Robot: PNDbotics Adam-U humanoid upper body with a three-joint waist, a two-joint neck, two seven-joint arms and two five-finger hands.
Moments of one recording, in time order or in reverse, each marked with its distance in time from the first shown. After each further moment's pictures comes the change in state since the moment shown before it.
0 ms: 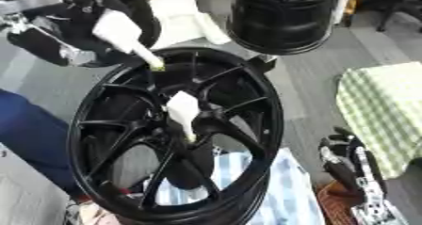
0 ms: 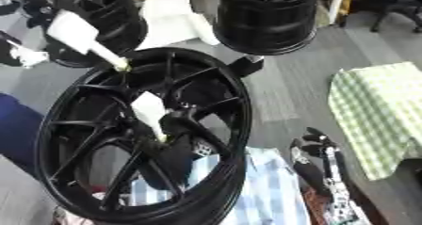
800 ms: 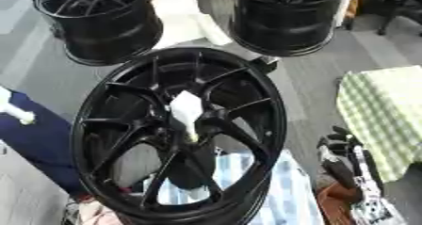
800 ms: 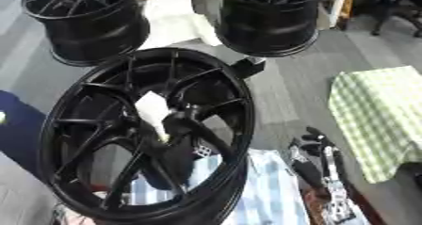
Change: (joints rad) left arm 0.367 -0.007 0.292 0.318 -0.452 -0.005 0.005; right arm 0.010 0.000 -0.014 -0.001 0.007 0.006 -0.013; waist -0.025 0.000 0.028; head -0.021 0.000
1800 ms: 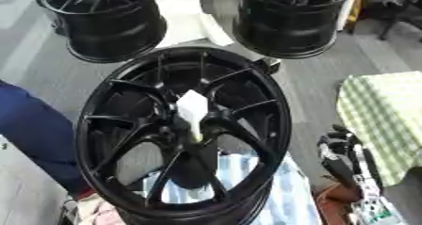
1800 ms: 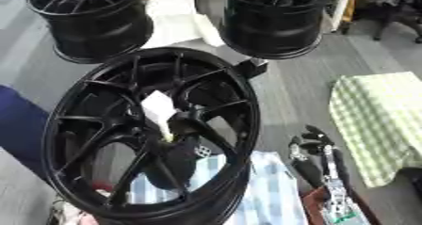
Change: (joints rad) left arm 0.199 -0.124 0.196 0.029 -0.084 -0.098 0.098; right arm 0.004 0.002 -0.007 -0.006 0.001 0.005 -0.005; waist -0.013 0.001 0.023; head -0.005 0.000
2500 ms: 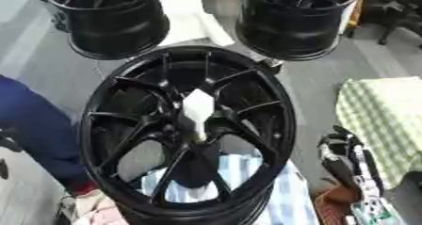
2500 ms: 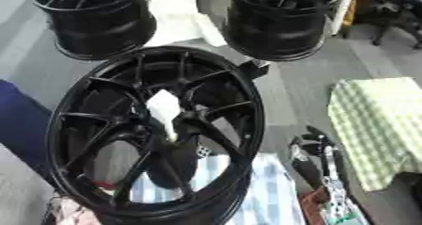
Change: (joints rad) left arm 0.135 -0.501 0.205 -0.441 0.594 0.434 -0.352; right arm -0.002 0.018 -0.006 -0.006 0.001 0.006 0.000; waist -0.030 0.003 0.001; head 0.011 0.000
